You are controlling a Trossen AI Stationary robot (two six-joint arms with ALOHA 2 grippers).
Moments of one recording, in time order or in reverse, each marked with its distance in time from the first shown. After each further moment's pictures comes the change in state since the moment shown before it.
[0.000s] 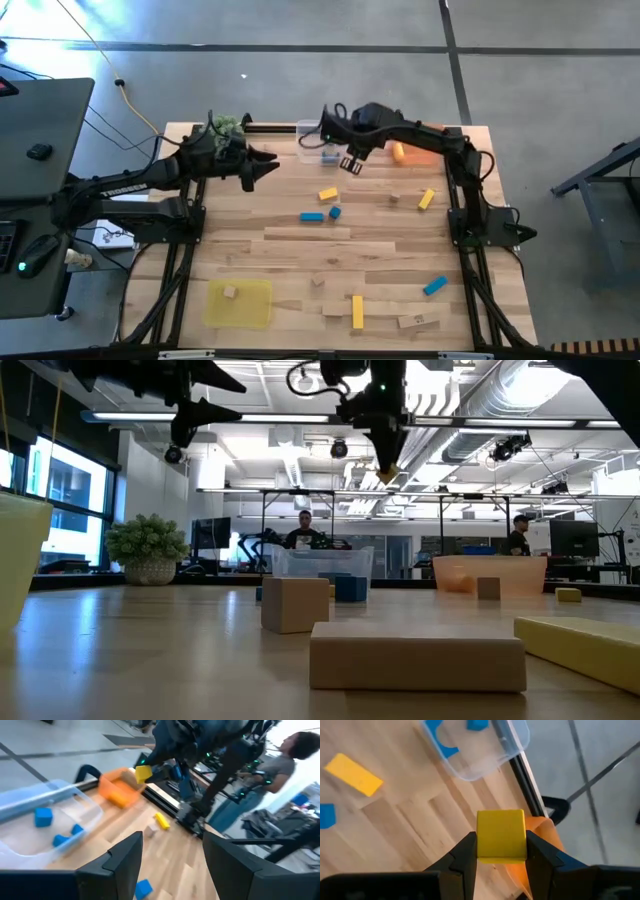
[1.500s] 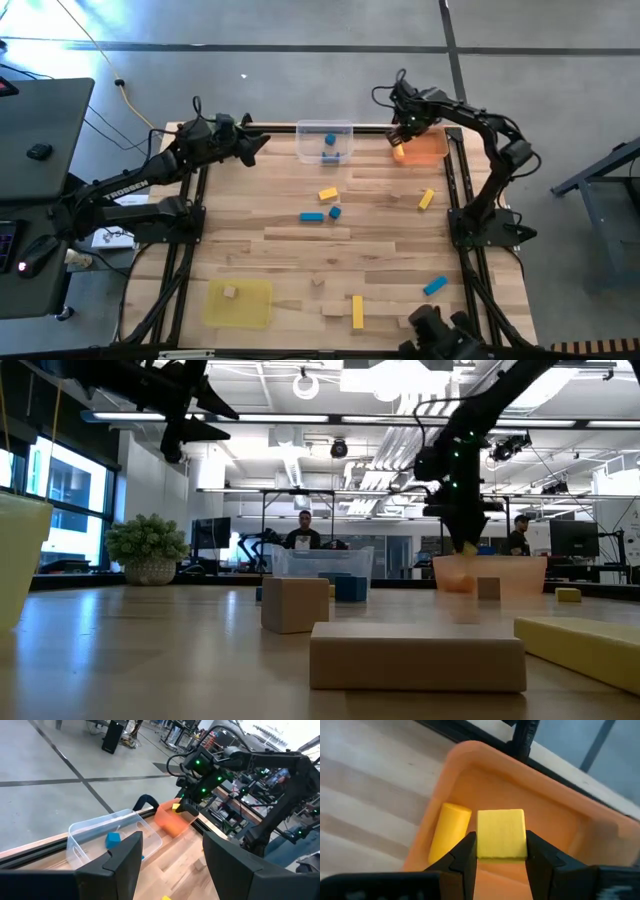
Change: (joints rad) left arm 0.222 0.001 0.000 0.001 -0.071 0.021; right arm -0.639 -0.288 -0.862 0.645 -0.280 -0.032
